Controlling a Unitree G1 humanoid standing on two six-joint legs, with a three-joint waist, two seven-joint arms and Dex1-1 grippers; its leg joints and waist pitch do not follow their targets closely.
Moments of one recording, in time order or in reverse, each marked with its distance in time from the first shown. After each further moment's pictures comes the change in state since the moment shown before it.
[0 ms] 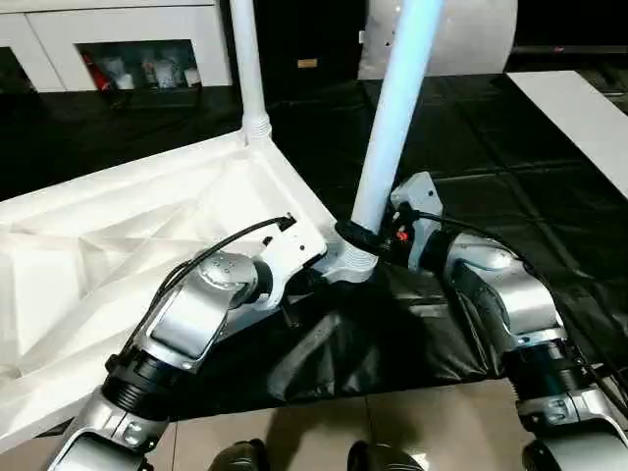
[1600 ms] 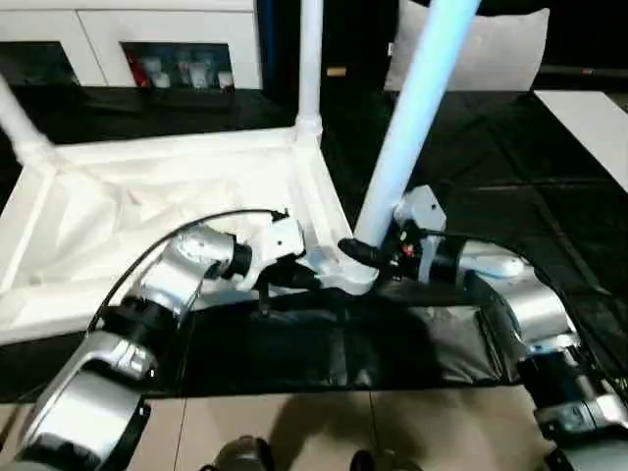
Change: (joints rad) left arm -0.259 0.078 -0.013 0.725 -0.059 -0.755 -0.379; right arm 0.023 -0.079 0.059 -0.007 0.010 -0.067 0.119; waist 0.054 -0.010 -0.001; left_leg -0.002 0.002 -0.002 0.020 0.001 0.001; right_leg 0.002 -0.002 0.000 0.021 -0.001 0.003
